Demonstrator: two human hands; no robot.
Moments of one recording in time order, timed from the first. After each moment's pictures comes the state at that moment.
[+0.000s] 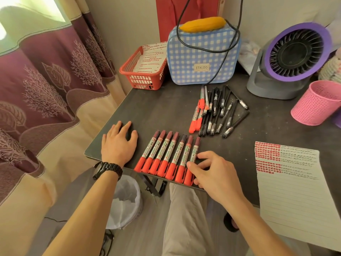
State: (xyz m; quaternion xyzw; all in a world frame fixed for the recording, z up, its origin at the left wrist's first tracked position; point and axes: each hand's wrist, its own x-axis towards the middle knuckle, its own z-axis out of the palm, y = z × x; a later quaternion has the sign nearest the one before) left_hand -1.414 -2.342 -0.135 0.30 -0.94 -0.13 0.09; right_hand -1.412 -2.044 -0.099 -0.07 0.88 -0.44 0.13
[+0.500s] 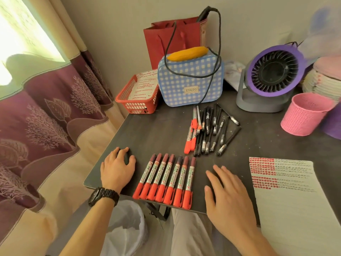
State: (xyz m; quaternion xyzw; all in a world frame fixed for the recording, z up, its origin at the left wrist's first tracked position) left_hand -1.420 -2.336 -0.117 0.30 -0.94 -0.13 0.07; right_hand -1.405 -2.013 -0.138 -0.16 0.96 -0.20 -0.09
